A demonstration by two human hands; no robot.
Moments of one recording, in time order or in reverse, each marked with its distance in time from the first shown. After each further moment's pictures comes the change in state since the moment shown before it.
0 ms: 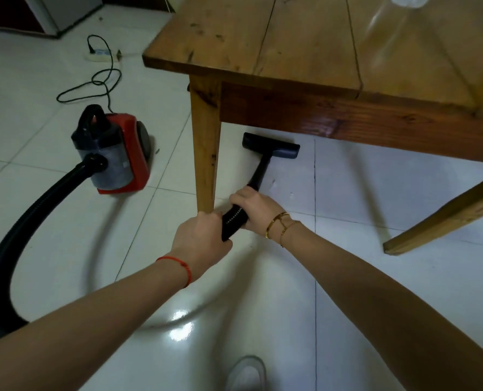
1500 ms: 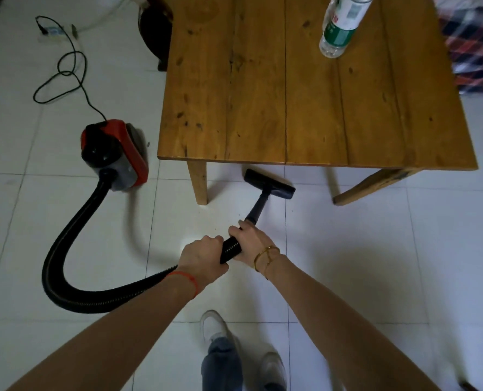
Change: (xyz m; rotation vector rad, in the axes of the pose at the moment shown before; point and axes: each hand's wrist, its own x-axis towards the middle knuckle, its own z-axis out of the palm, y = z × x) left_hand -0.079 0.053 -0.188 0.168 -0.503 0.128; right_hand -0.090 -0.119 -0.150 0.270 -0.301 0.418
